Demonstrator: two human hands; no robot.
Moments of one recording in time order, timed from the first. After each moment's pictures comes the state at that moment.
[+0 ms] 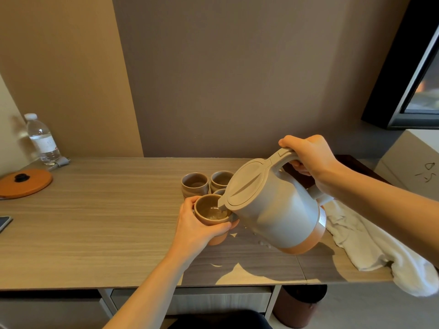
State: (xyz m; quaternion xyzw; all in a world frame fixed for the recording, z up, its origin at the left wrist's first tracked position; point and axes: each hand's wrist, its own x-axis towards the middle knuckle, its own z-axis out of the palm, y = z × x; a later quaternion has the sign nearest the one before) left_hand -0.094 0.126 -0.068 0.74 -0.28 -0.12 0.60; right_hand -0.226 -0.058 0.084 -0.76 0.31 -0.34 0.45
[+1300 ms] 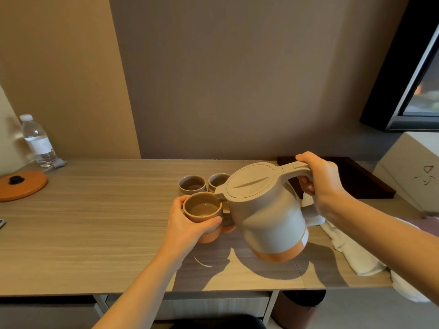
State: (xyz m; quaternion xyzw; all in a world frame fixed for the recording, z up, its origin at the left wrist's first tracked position) left_hand -0.083 0.128 -0.063 0.72 -0.24 -0.13 0.64; right_hand -0.244 -0.066 0.049 -0.62 0.35 -0.40 0.58
